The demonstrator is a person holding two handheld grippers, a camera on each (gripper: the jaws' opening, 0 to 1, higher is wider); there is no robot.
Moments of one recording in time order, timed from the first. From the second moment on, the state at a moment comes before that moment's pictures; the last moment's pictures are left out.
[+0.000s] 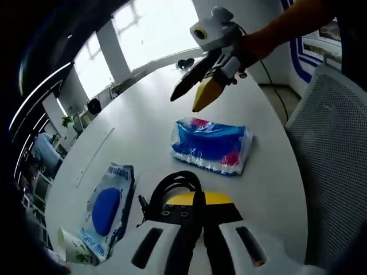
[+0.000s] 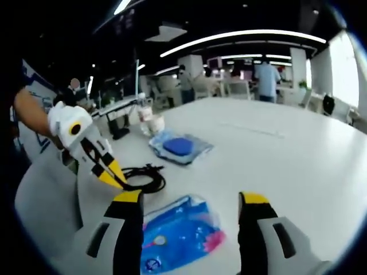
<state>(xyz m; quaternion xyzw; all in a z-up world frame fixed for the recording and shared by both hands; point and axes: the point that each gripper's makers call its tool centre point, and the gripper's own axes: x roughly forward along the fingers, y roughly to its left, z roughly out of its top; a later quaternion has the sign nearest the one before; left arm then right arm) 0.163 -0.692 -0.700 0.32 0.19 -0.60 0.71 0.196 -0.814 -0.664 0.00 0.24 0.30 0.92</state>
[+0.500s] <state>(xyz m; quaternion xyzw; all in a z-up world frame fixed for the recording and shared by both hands) 0.143 -0.692 -0.705 0.32 0.18 -0.62 0.69 0.191 -0.812 -0.665 0.00 0.24 0.30 0.92</state>
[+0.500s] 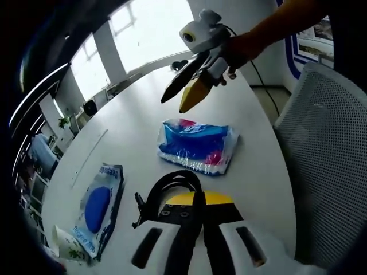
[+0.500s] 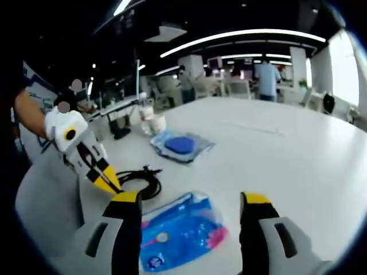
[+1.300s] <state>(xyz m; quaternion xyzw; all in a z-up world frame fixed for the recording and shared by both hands) 0.133 -0.688 -0.727 0.28 0.23 -0.61 0.70 0.189 -0.815 -0.667 0.01 0.24 0.30 0.92</state>
